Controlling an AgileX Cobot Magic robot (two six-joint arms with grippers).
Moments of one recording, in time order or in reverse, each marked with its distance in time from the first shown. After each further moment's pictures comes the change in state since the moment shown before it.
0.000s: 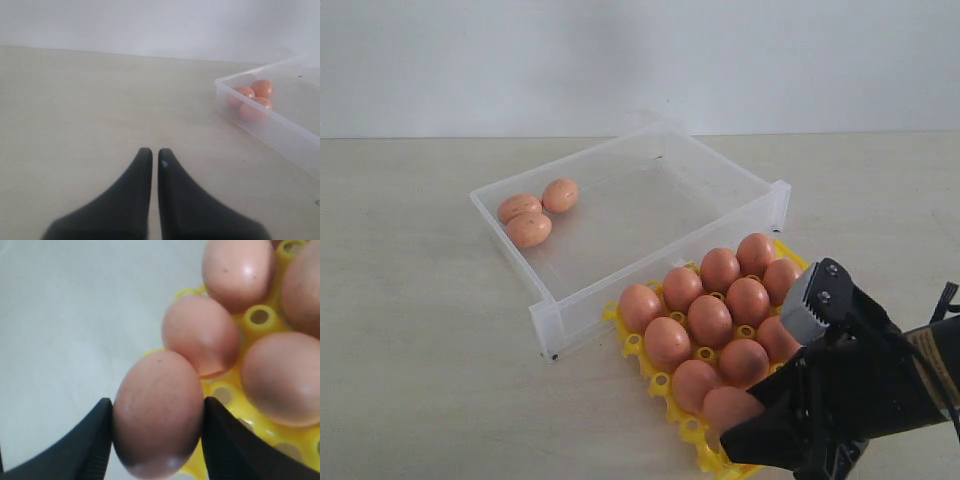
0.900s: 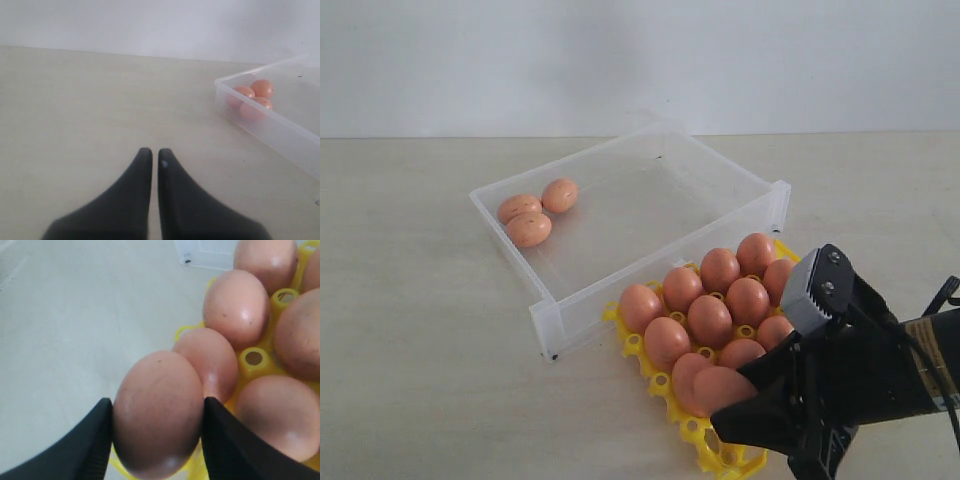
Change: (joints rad) left arm 0.000 0.000 0.000 0.000 0.000 0.000; right arm 0.000 0.000 0.000 0.097 -0.027 -0.130
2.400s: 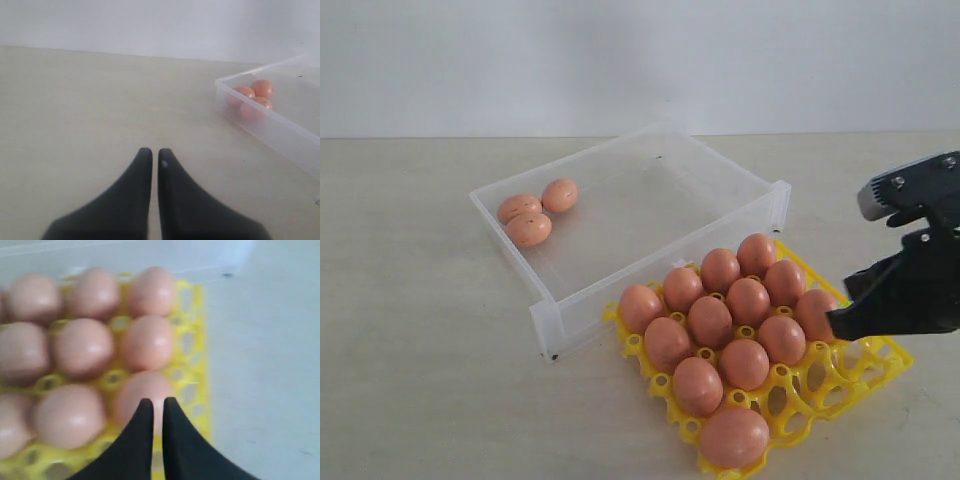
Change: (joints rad) left arm 0.000 0.000 0.000 0.000 0.000 0.000; right arm 0.002 -0.302 -0.039 -0.211 0.685 0.609
